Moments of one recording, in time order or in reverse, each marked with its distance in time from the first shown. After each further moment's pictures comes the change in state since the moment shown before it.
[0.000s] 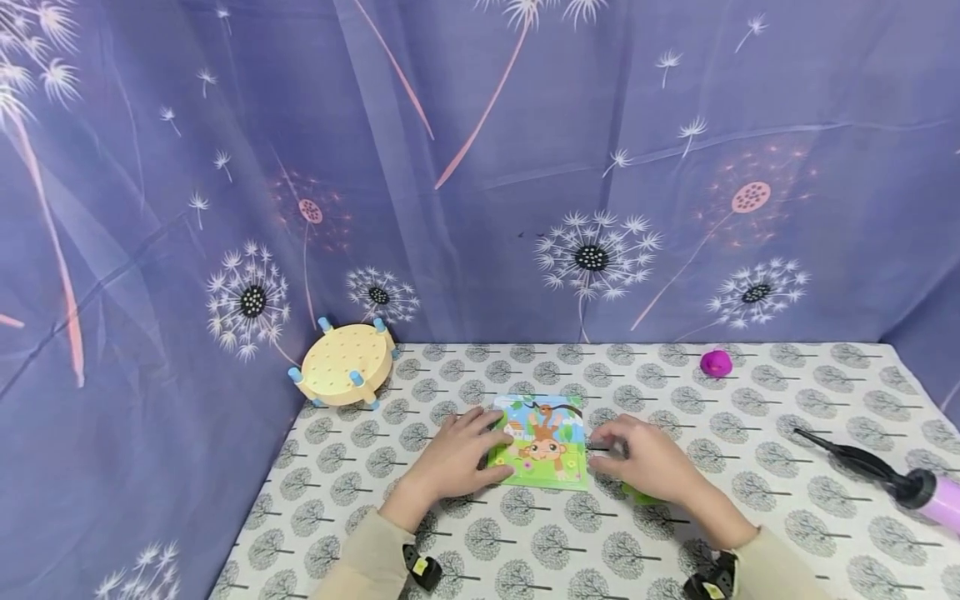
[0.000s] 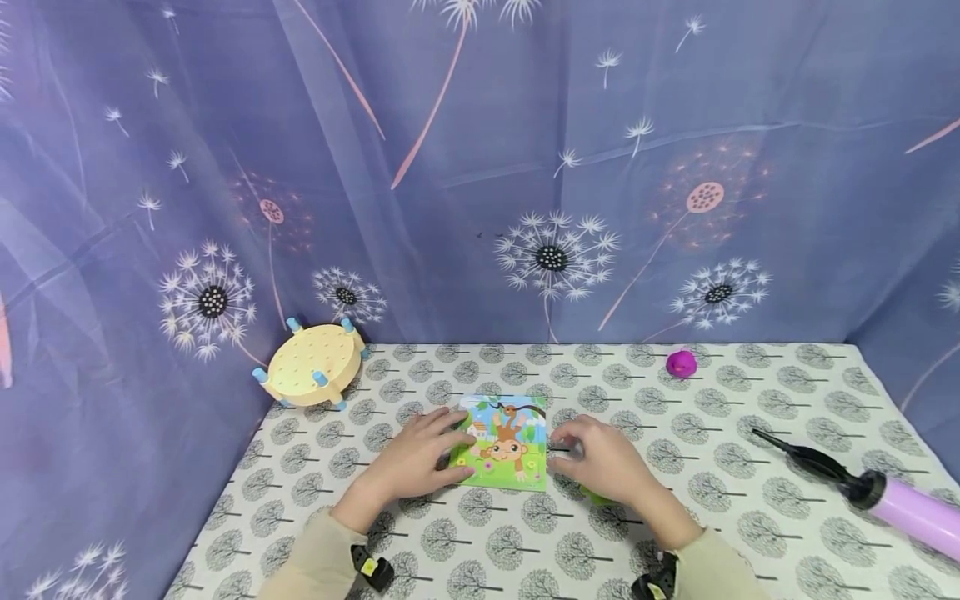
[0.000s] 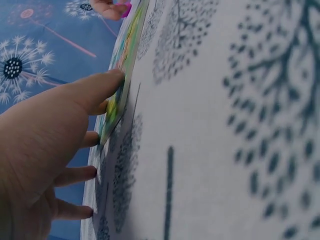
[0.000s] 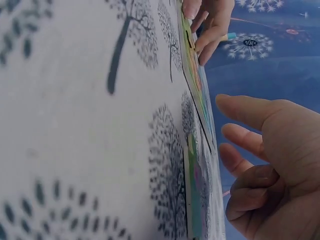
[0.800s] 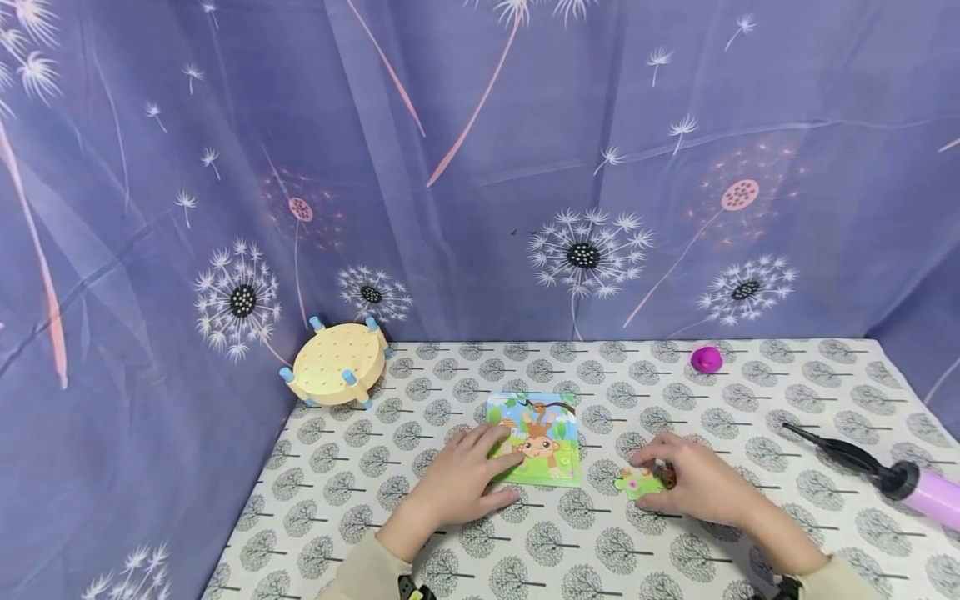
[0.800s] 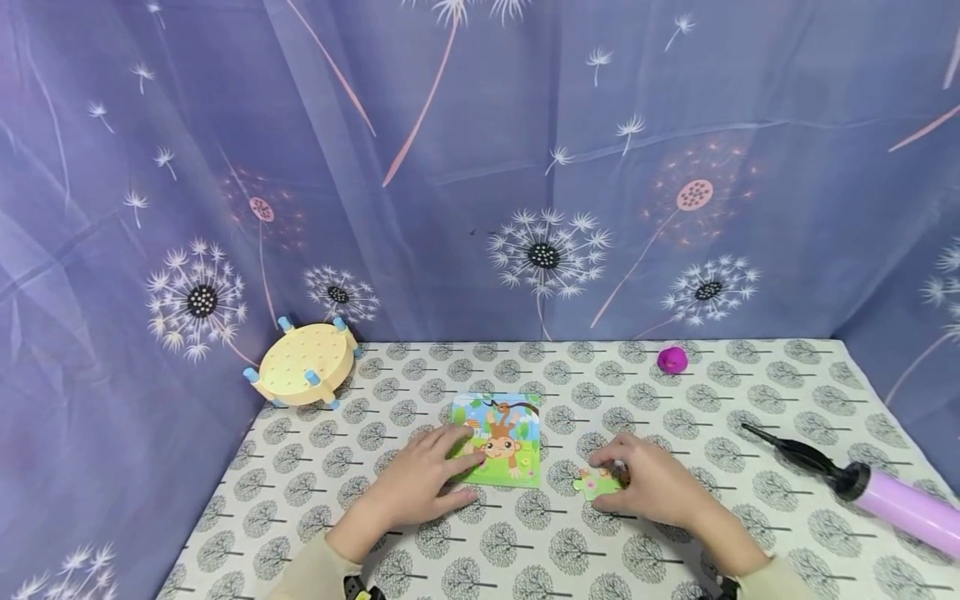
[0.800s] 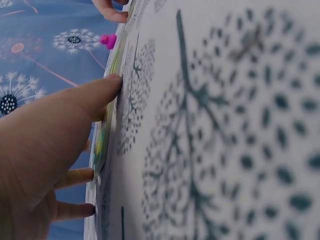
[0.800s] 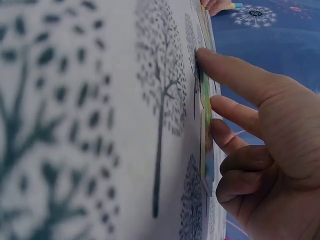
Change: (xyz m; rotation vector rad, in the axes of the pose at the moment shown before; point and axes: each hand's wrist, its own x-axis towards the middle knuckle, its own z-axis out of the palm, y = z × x) left_hand -0.011 0.033 0.008 0.096 0.042 0.091; right_hand -0.051 0.039 -0.033 -0.043 -0.105 -0.066
